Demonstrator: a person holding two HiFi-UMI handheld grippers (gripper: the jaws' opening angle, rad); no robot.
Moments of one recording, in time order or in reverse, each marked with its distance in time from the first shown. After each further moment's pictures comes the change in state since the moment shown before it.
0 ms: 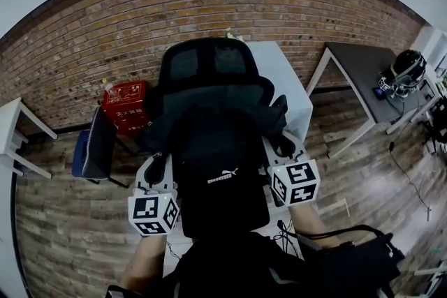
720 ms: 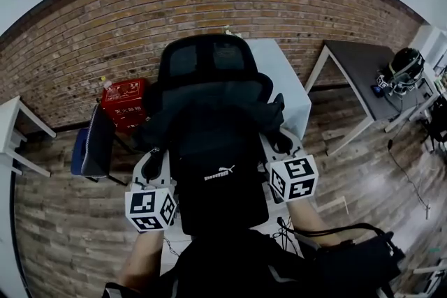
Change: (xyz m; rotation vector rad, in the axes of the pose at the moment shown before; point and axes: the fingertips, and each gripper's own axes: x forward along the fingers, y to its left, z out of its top) left arm -0.003 0.005 0.000 0.003 0.014 -0.001; right arm 0.000 0.005 -0.005 0.027 0.013 0.015
